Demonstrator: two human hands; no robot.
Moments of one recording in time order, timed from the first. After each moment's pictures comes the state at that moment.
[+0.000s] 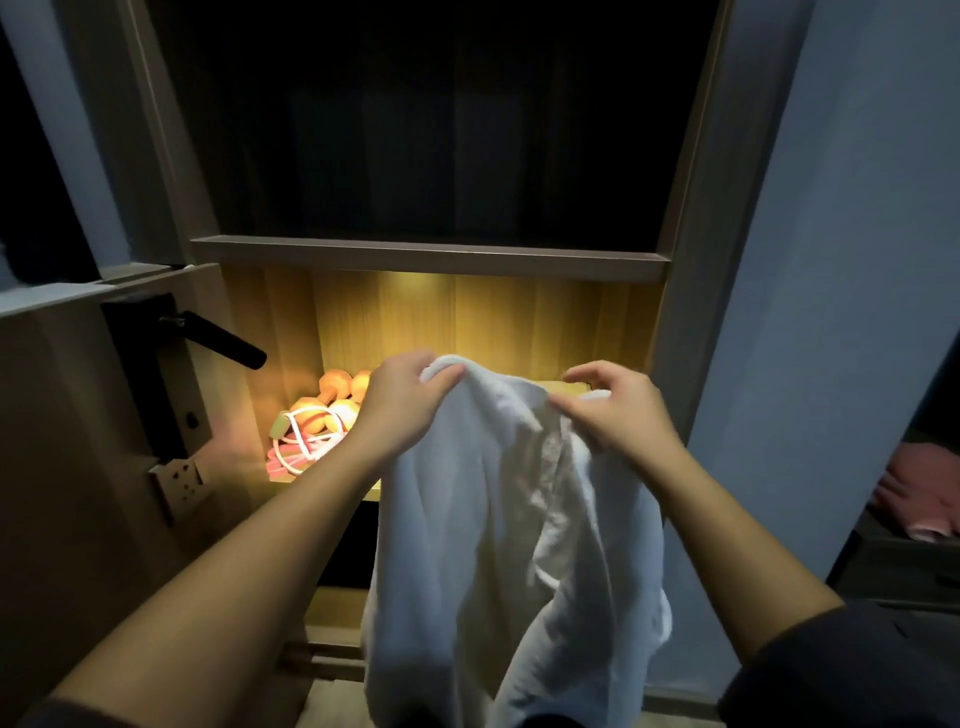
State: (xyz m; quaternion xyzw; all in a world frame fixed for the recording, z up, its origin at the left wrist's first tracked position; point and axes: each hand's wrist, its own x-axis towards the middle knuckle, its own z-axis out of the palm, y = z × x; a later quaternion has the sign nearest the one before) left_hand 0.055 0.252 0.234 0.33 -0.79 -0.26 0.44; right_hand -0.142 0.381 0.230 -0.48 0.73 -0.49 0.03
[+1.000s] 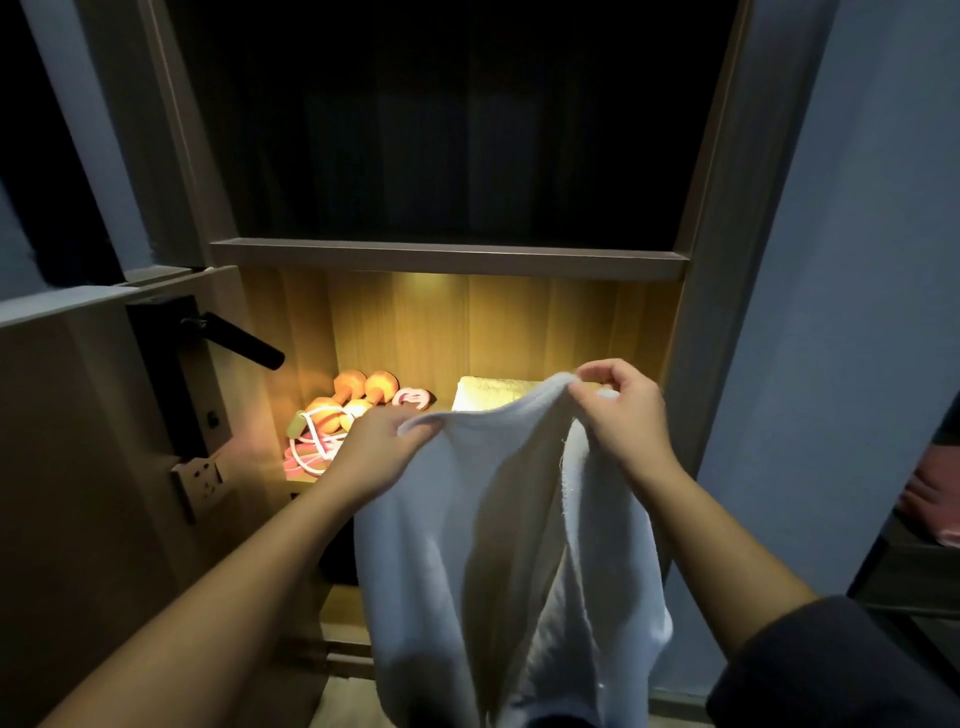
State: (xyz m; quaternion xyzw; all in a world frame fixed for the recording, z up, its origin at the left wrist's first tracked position) left_hand 0.099 0.233 0.189 0.35 -0.83 -0.28 0.35; right_hand -0.127 0.364 0.217 -0.43 0.68 -0.60 0.04
